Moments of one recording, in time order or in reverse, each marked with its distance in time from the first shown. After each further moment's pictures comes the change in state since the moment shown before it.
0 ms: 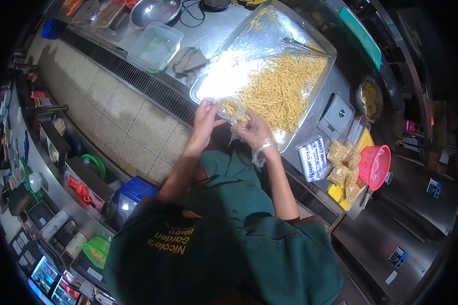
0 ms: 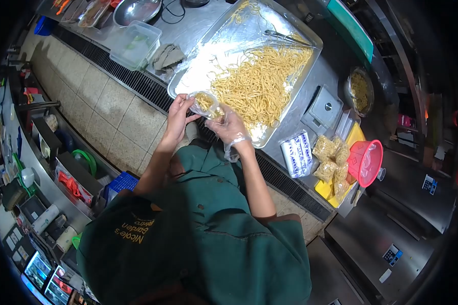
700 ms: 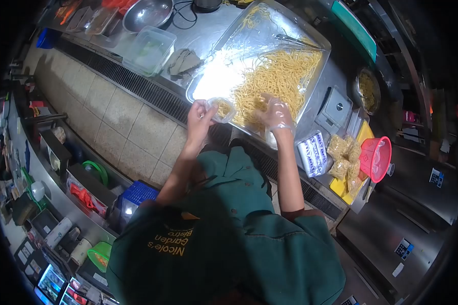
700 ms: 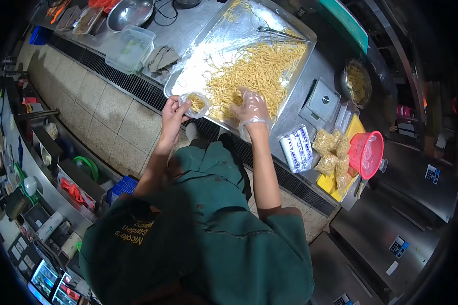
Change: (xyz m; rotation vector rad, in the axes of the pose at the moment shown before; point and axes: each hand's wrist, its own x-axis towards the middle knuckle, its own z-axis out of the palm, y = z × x) left_hand -0.002 -0.010 -0.010 0.030 0.055 0.094; right_hand 0.026 0.010 -0.056 -0.708 0.413 -0.286
